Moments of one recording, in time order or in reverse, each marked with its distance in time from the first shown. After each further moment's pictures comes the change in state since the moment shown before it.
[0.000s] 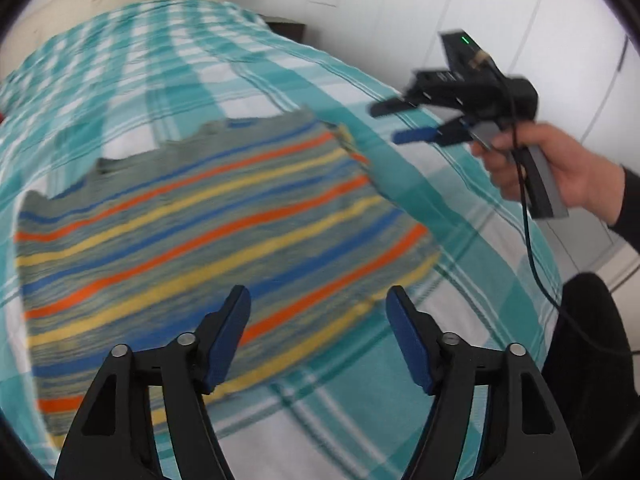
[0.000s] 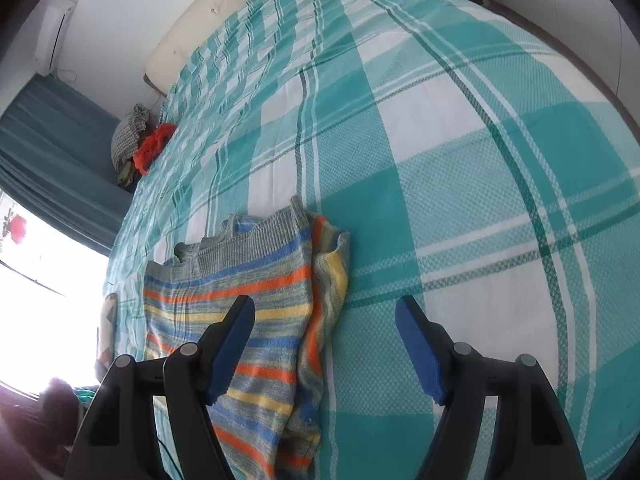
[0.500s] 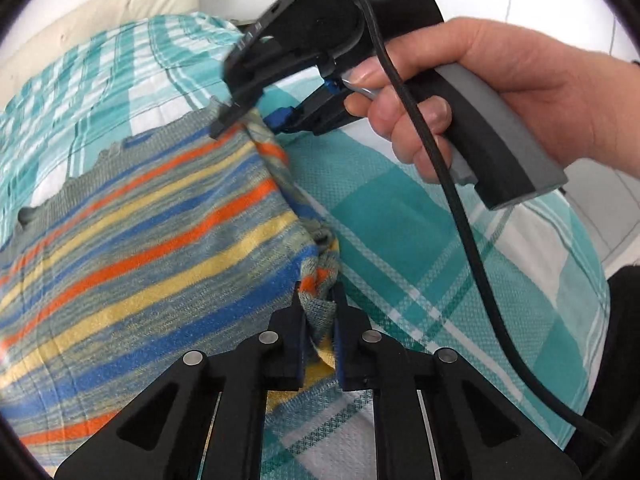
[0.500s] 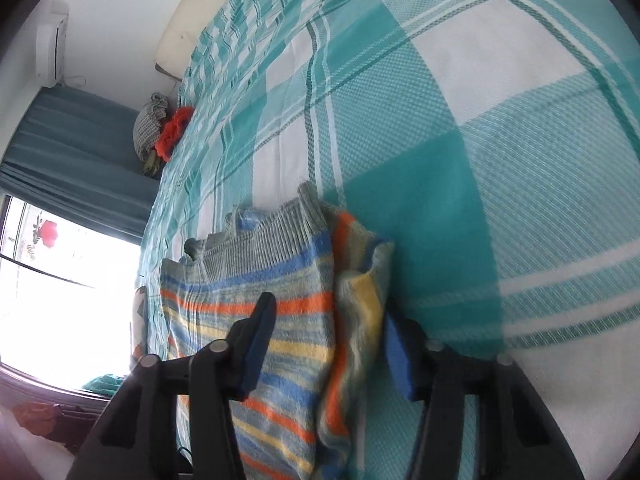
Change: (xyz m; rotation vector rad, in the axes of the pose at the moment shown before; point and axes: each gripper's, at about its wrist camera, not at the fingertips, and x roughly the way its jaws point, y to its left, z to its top) left arm 0.073 -0.059 0.023 0.046 -0.036 0.087; right arm 0.083 0.003 0.023 0.041 0.125 0.142
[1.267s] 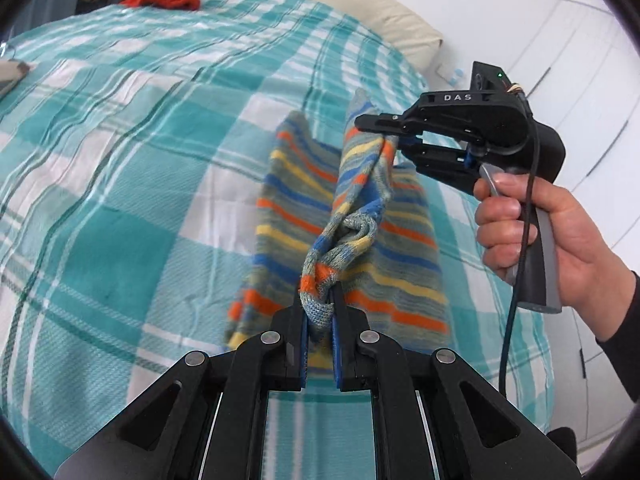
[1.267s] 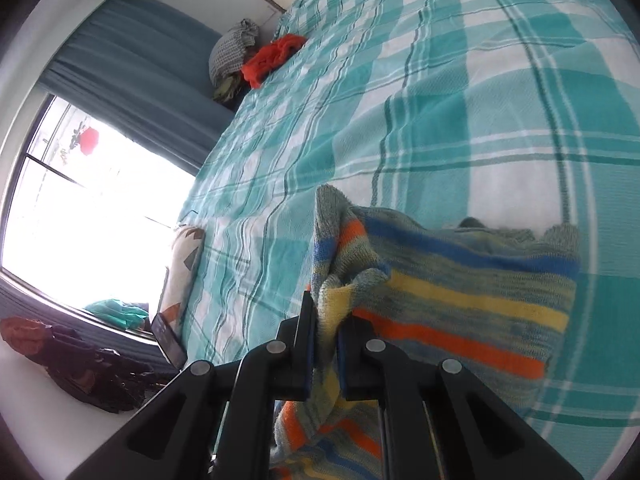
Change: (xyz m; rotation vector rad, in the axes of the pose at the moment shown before) left arm -0.157 0.247 -0.139 -0.761 -0.188 0.138; right arm 0.165 0.276 -0.036 -0.295 0.121 0.133
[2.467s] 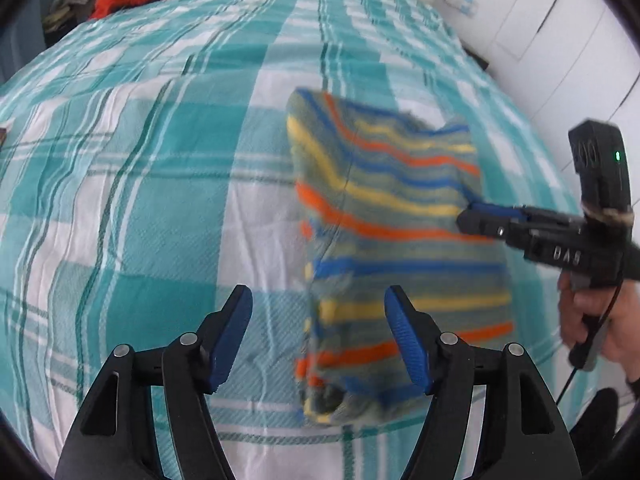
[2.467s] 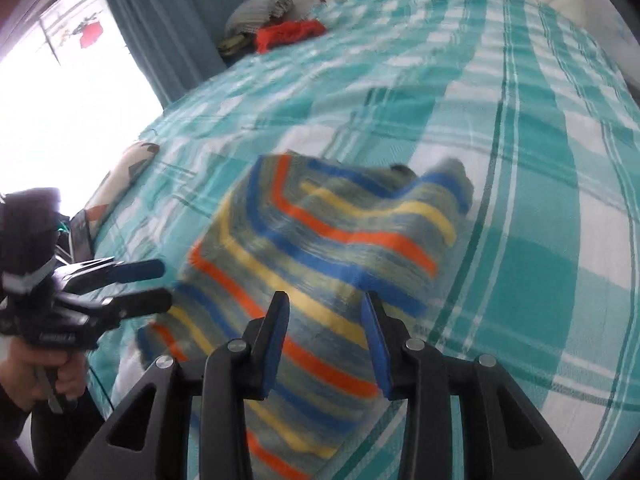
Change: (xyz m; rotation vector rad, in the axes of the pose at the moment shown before) left arm 0.041 0.008 0.032 0.214 0.221 0.205; right arm -0.028 -0.019 -0.082 -0.331 0.017 -0.315
